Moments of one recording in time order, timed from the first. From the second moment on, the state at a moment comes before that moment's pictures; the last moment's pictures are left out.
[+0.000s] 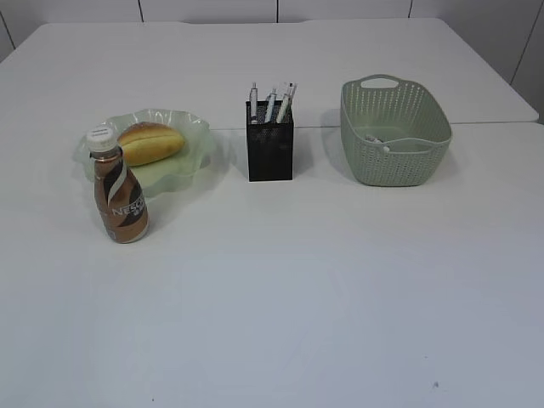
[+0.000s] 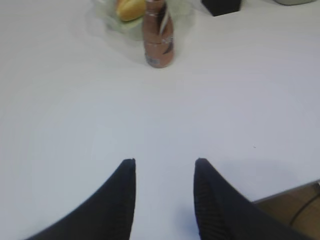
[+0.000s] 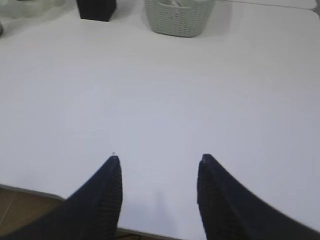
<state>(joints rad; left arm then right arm) -0.10 0.01 -0.51 -0.13 1.12 0.11 -0.01 -0.02 -0.49 0.13 1.15 -0.17</state>
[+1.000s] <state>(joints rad) 0.04 0.01 -0.51 -0.13 1.12 0.11 -0.12 -0.02 -0.49 0.13 1.15 -0.17</state>
